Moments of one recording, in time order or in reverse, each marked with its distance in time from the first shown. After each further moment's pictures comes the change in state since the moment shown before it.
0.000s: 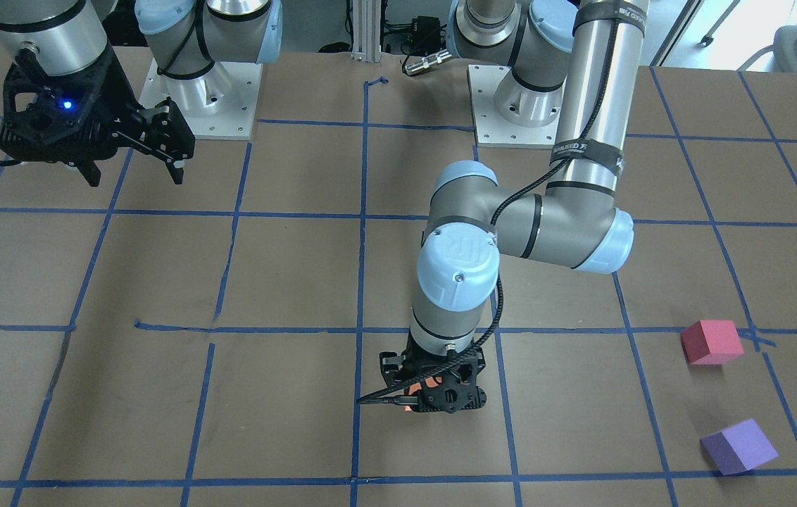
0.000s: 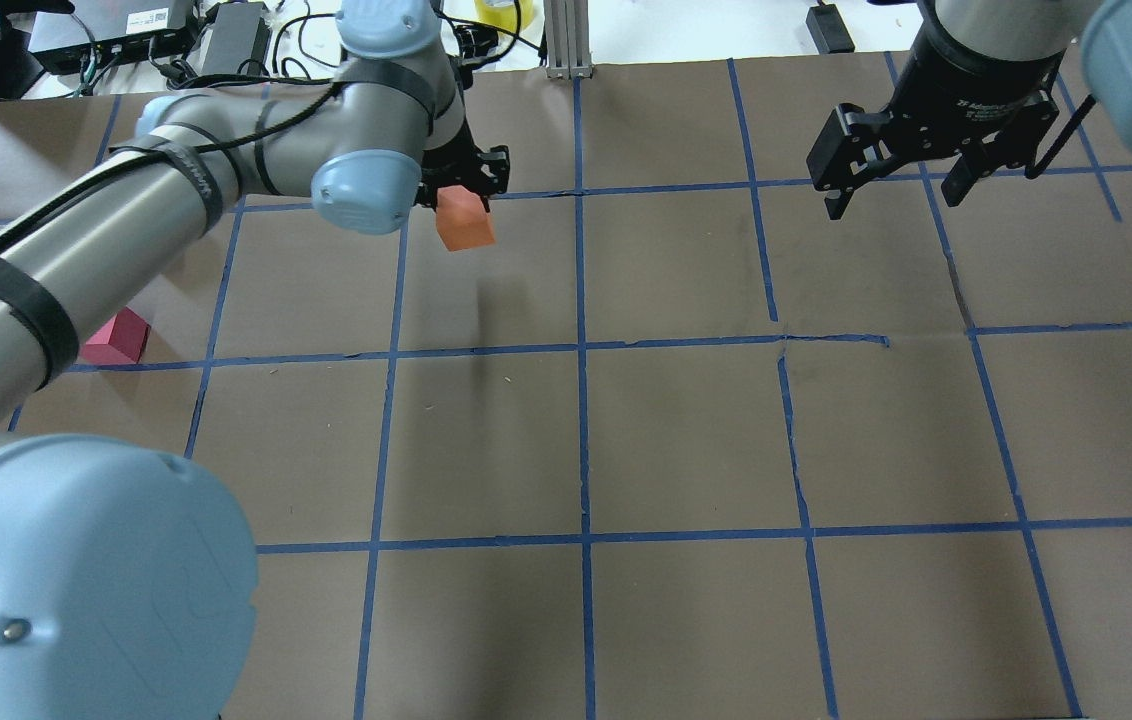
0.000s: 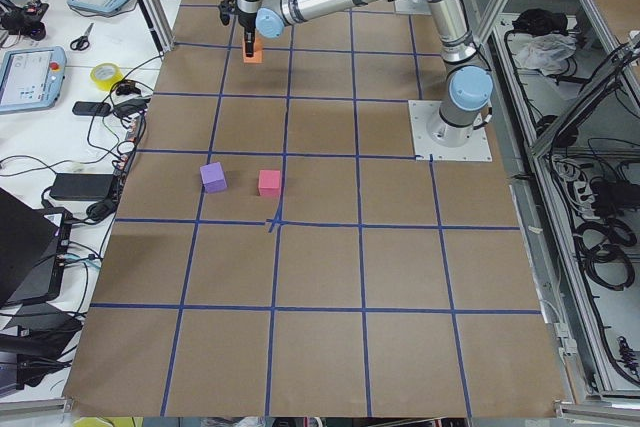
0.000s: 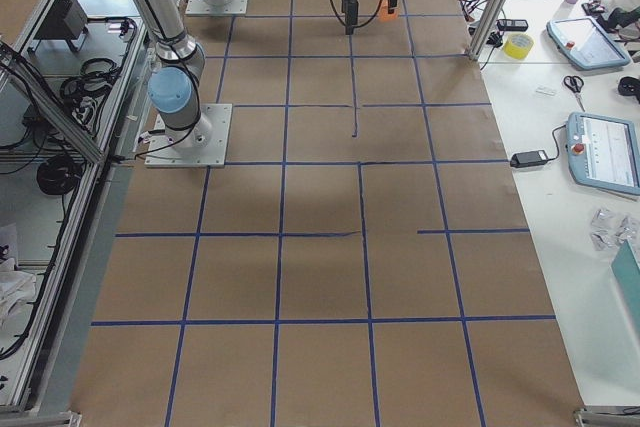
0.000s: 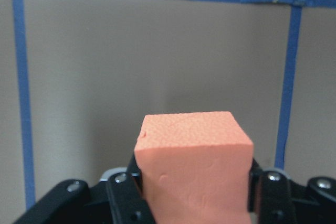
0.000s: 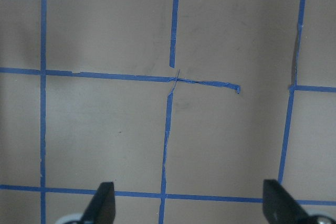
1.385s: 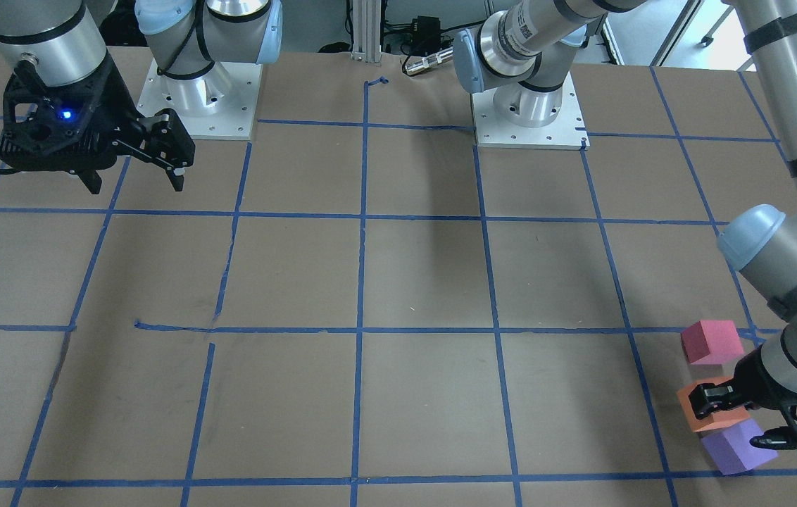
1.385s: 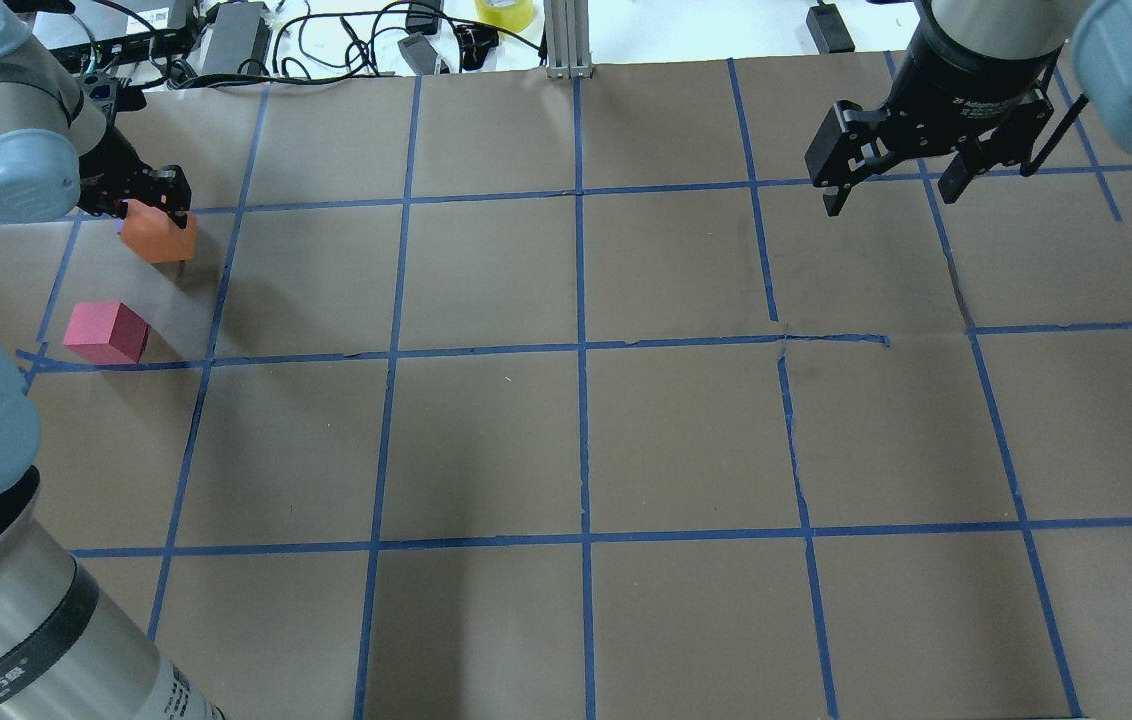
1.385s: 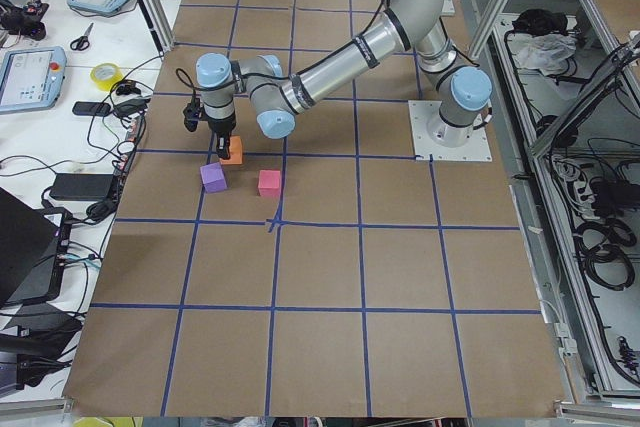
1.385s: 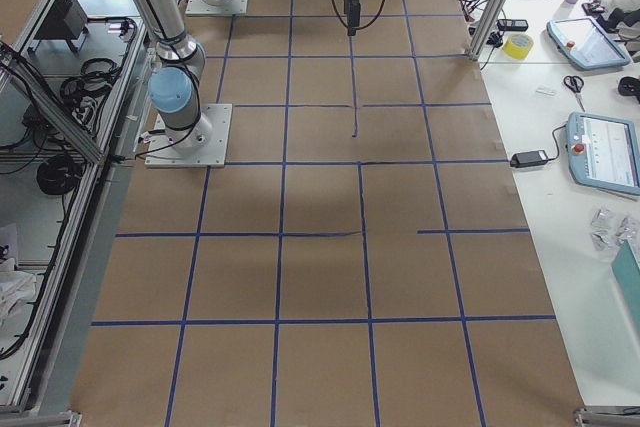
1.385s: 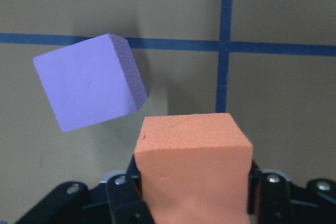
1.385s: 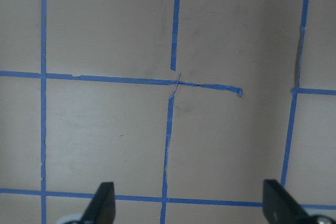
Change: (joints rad) left arm 0.499 -0.060 0.004 -0.010 0.024 0.545; right arm -0.002 0.010 0.000 -0.011 0.001 0.002
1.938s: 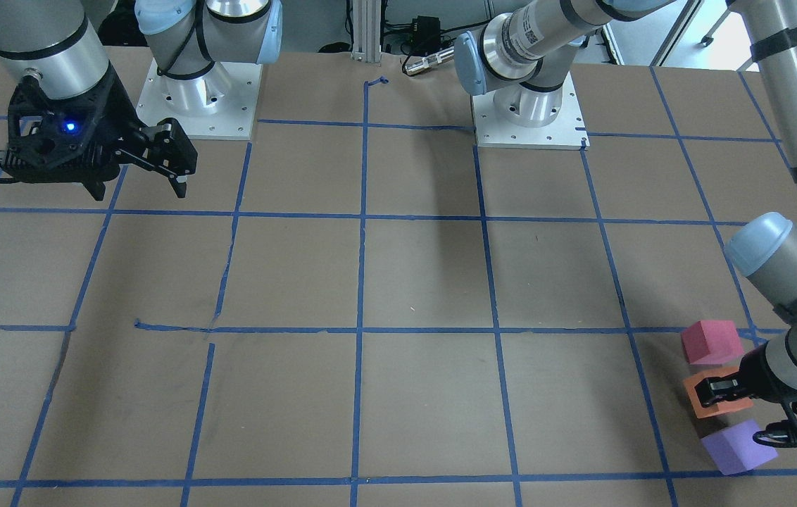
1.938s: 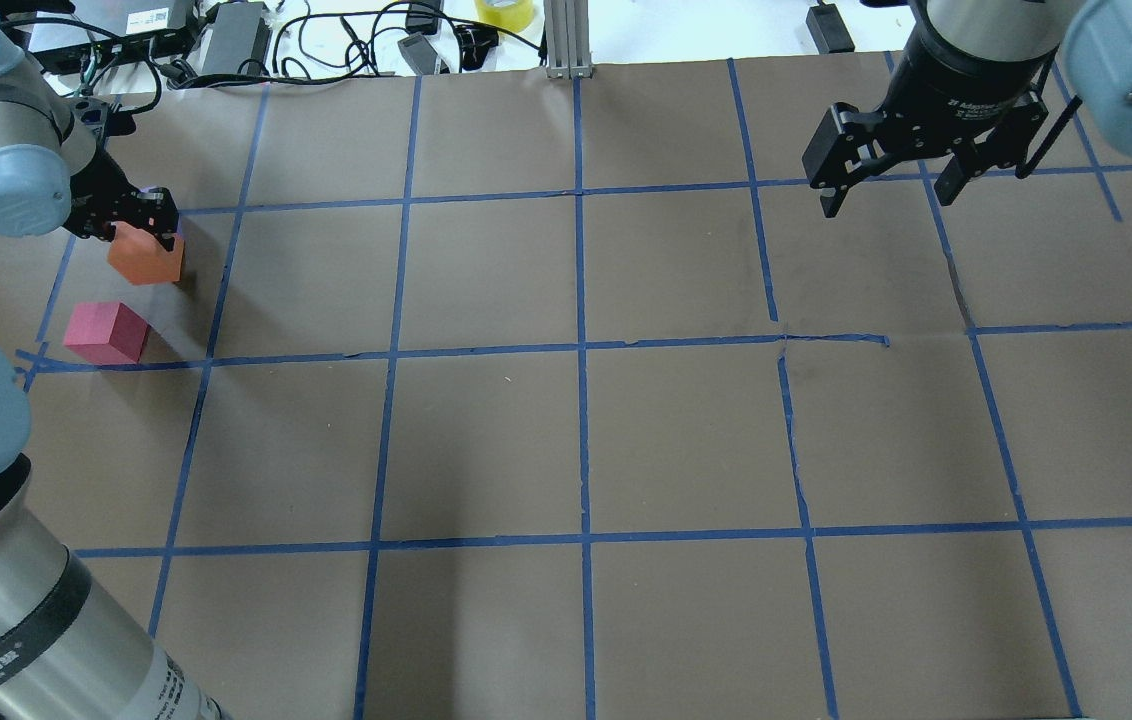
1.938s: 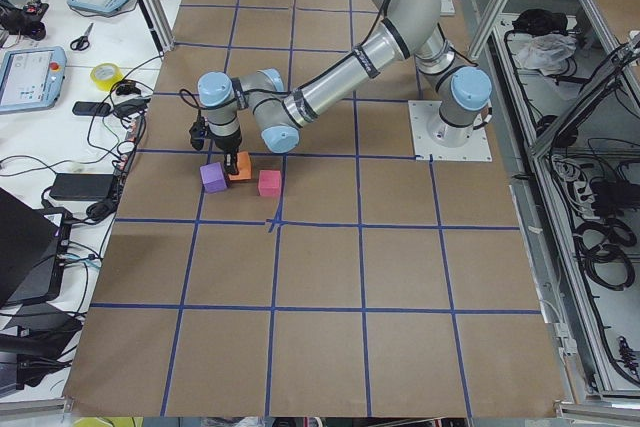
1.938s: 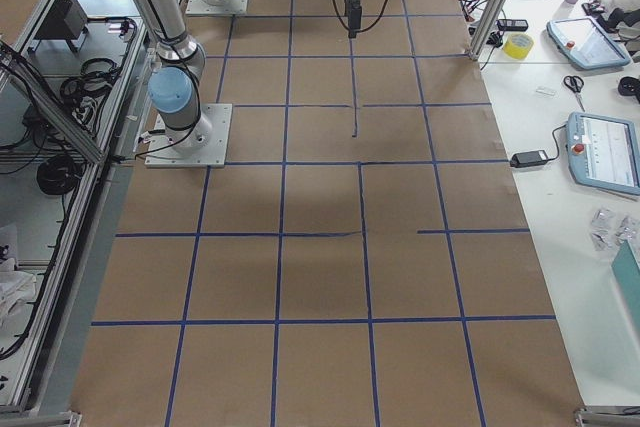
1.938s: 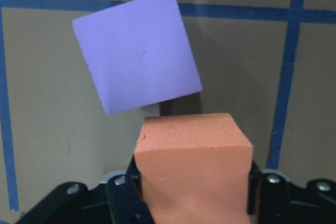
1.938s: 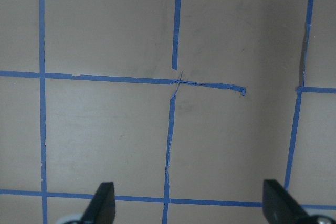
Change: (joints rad) left arm 0.034 -0.025 -0.010 -0.021 0.049 0.016; right arm 0.000 0.020 0.000 -0.001 0.005 0.007
